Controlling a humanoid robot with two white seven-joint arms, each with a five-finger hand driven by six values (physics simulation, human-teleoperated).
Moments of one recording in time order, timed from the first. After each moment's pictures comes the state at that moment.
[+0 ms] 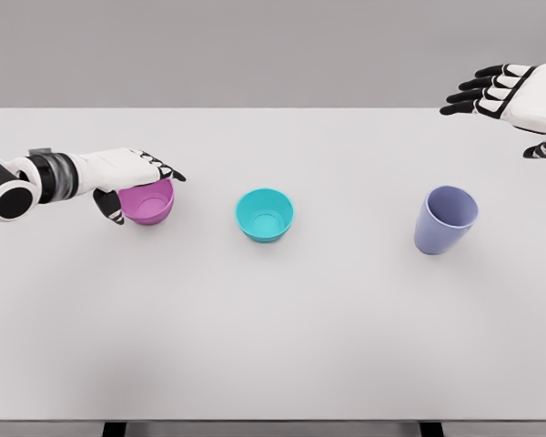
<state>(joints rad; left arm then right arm) -0.84 0.81 -0.96 -1.53 -0.40 -0.08 -0.61 -0.56 -1.07 0.27 -1.69 0.27 -0.61 0.61</state>
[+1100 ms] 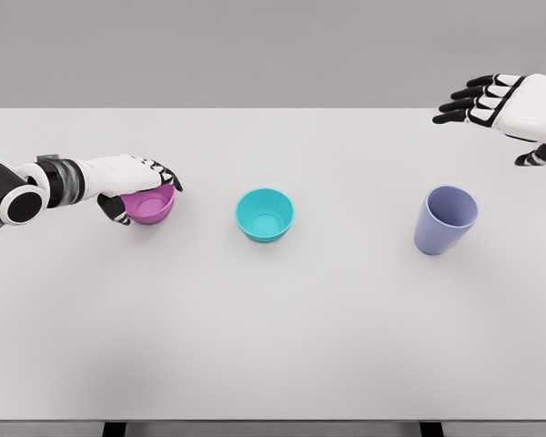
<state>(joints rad) -0.82 0.79 -0.96 -1.49 -0.44 -0.08 -0.61 -0.55 -1.06 0.29 -1.69 0.27 -0.61 0.61</state>
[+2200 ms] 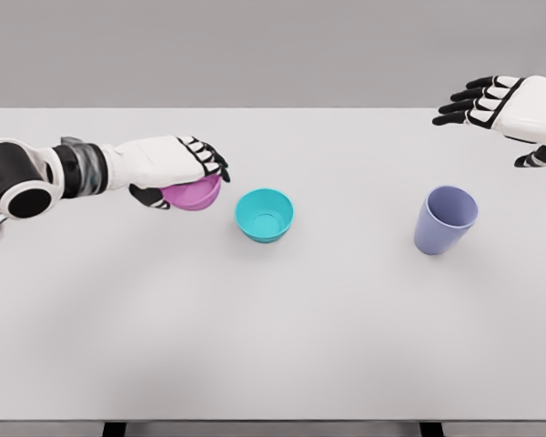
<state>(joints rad) -0.88 0.79 -0.95 -1.69 -0.44 -0.16 -0.61 -0.55 -1.05 0.29 -1.69 0.27 -0.61 0.61</state>
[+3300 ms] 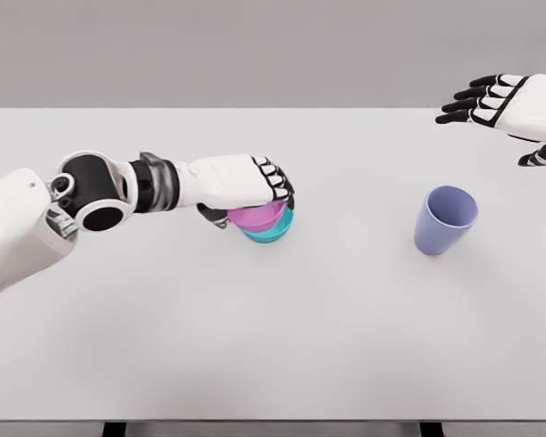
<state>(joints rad) -0.88 0.59 -0.99 -1.69 -0.53 -0.21 -0.61 -0.55 -1.06 0.28 -1.69 0.27 -0.61 0.61</state>
